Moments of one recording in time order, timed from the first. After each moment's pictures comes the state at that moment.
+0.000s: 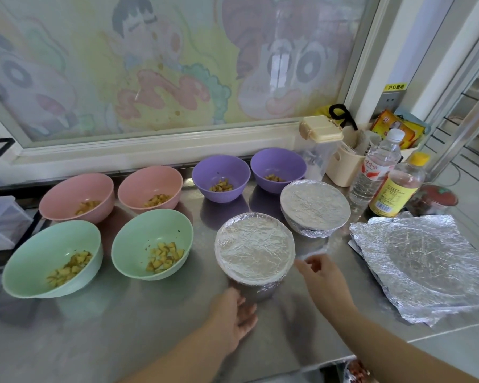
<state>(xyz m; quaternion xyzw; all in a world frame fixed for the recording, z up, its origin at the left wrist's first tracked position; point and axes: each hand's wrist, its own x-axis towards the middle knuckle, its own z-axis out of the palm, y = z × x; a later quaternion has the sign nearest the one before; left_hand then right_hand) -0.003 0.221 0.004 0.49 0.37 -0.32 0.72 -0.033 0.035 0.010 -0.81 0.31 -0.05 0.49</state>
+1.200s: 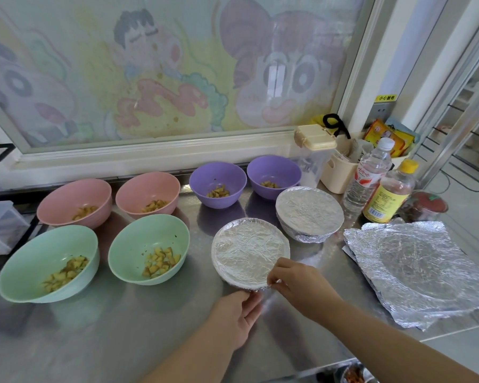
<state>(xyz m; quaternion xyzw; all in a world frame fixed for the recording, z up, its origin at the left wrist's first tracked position) -0.002 0.204 0.018 0.42 0.34 -0.32 0.78 -0.016 0.032 0.011 -0.98 -0.08 0.02 0.20</state>
